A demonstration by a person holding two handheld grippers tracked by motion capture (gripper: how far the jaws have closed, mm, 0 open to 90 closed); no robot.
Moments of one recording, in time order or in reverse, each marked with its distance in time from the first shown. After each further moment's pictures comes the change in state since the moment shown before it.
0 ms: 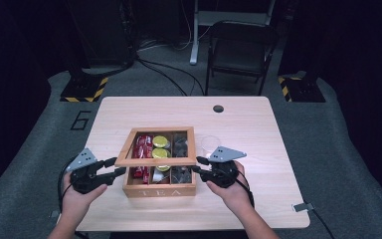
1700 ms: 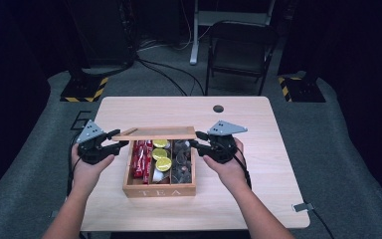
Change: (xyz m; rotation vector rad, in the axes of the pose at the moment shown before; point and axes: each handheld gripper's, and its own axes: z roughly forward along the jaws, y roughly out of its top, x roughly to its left) left arm 0.028 0.050 0.034 -0.075 0.133 0.042; right arm -0.024 0.057 0.003 -0.078 -0.062 0.029
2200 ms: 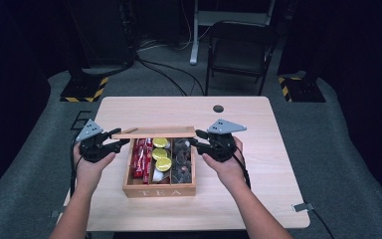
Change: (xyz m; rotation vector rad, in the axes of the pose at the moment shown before) left arm 0.007 -0.006 0.008 -0.044 -0.015 -0.067; right arm 0.000 0.003 0.003 -0.003 -0.016 0.016
